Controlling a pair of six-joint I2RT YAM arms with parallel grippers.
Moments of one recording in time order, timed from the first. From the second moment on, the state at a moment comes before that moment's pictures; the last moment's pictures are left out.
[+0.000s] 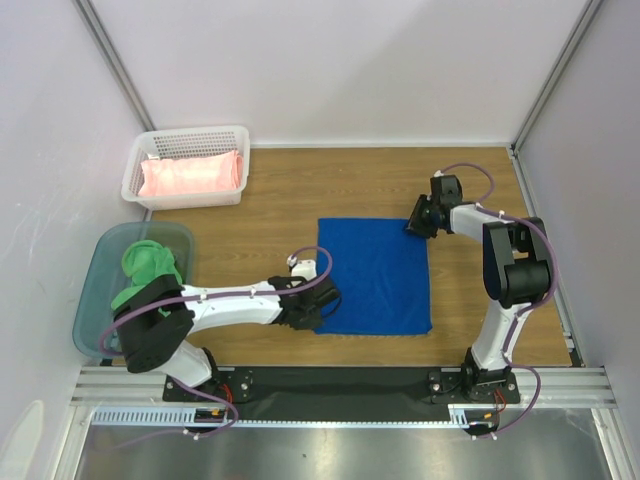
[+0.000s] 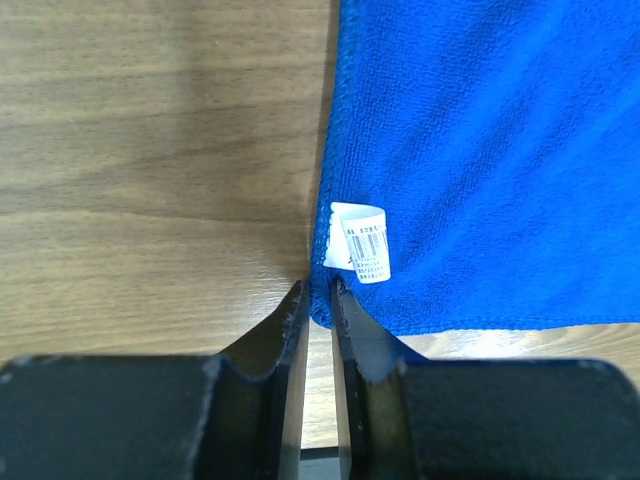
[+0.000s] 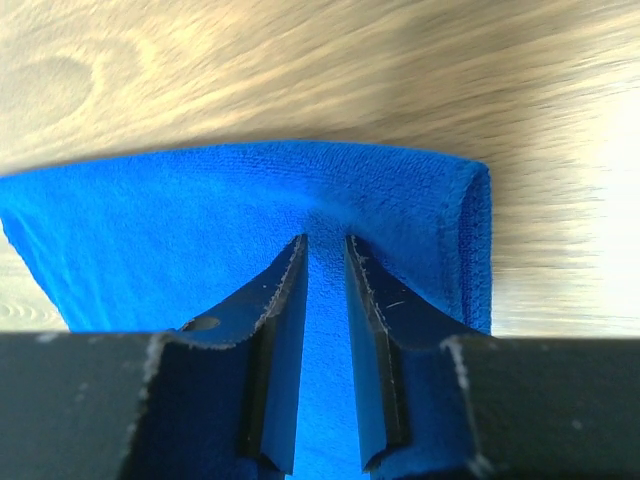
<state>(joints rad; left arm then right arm) -1.06 1.51 0.79 -0.55 -0.29 -1.09 0.14 1.89 1.14 -0.17 -0.18 0.54</state>
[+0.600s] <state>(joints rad) -1.10 1.41 0.81 -0.60 -0.30 -1.03 0.12 1.65 1.10 -0.28 -0.29 0.51</state>
